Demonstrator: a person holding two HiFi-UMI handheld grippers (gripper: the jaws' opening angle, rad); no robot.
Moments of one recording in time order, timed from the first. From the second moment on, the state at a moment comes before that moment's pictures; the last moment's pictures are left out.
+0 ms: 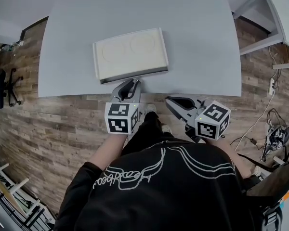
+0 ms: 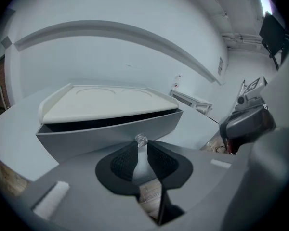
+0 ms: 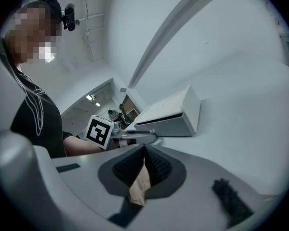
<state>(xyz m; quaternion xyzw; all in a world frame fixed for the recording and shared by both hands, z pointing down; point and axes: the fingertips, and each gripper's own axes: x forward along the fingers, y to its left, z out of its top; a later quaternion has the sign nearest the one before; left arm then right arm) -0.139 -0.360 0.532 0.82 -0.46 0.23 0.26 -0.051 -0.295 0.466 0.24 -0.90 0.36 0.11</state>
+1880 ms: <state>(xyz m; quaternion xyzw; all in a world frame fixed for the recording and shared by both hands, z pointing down) -0.019 -0.159 0.314 0.94 -0.26 0.09 0.19 0.004 -0.158 0.310 0.16 -0.96 0.20 0.05</state>
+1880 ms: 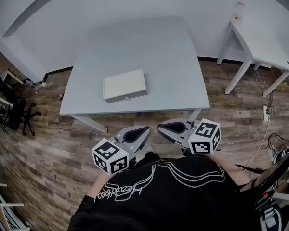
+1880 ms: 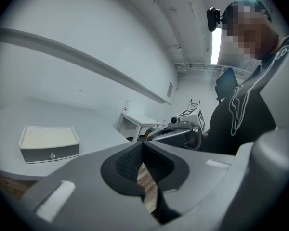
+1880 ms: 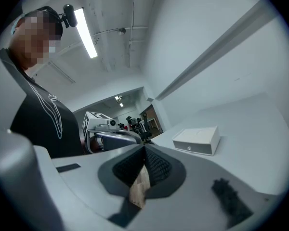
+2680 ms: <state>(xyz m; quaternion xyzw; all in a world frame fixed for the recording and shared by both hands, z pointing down) -0.013 -0.161 0.305 0.95 -0.26 0.09 0.18 0.012 -0.153 0.307 0.16 -0.97 0.20 0.05</state>
